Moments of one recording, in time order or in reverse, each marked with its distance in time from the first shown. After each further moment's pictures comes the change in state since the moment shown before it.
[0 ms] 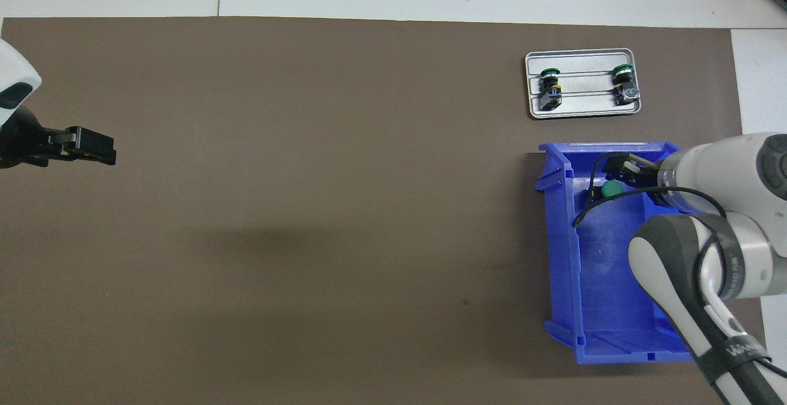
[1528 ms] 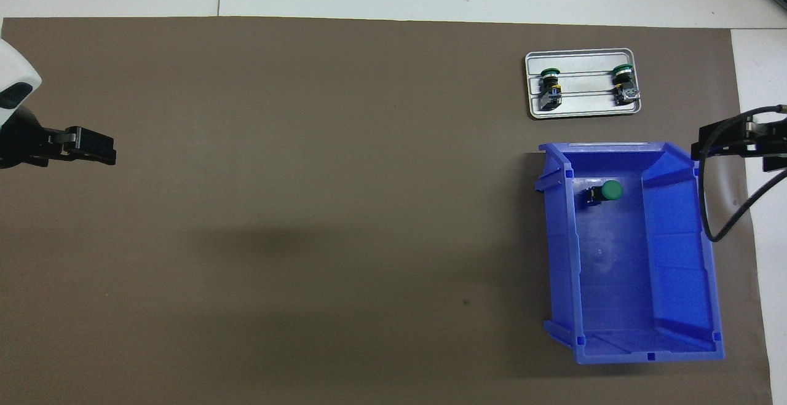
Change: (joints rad) left arm 0.000 0.000 0.000 0.000 0.000 0.000 0.000; right arm -0.036 0.070 0.000 0.639 0.124 -0.671 -0.410
